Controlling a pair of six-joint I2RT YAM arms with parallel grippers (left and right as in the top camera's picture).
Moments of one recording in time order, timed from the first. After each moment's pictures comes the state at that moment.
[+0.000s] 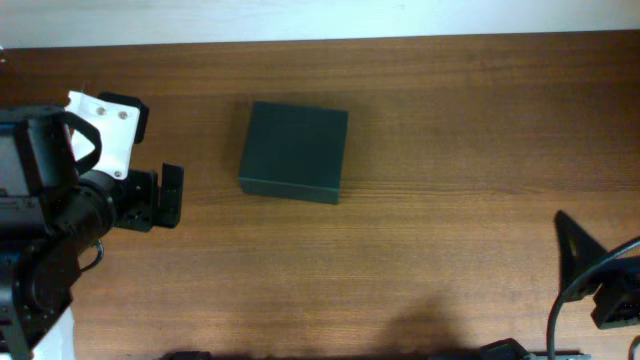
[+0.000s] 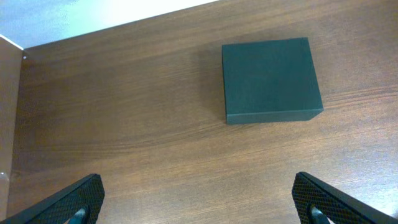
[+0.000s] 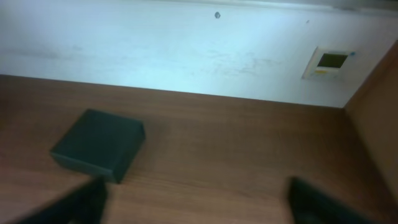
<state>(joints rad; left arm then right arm) -0.01 1.29 2.07 -1.59 0.04 0.20 0.28 0.92 2.01 -1.47 0.17 0.03</state>
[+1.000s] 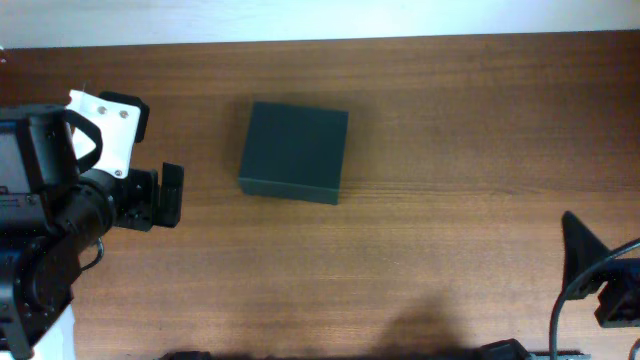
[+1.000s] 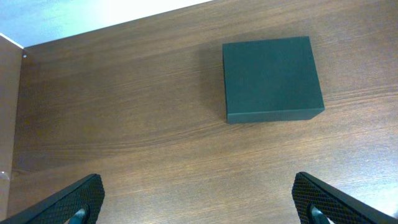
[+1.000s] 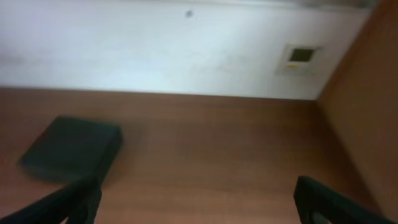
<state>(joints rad) -0.01 1.29 2.07 -1.59 0.03 0.20 0.20 0.86 1.92 -1.42 0.22 0.02</state>
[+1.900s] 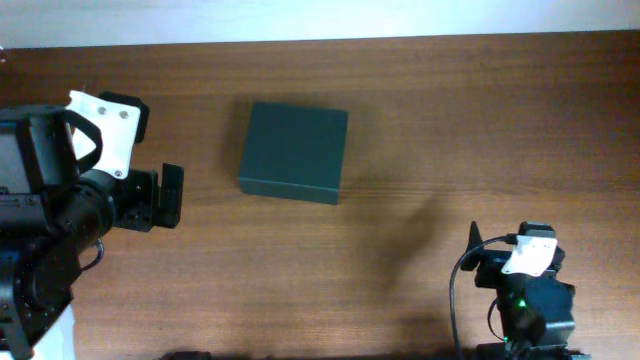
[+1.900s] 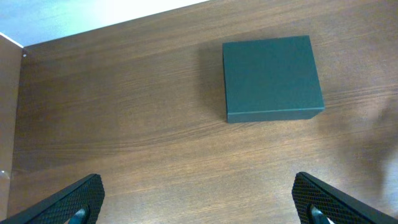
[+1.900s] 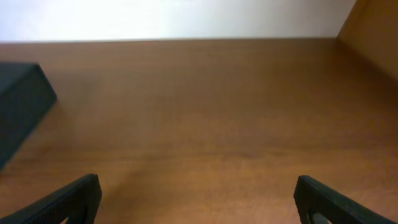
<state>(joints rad) -0.01 1.29 2.07 -1.59 0.03 0.20 0.05 0.15 0.31 -0.50 0.17 0.03</state>
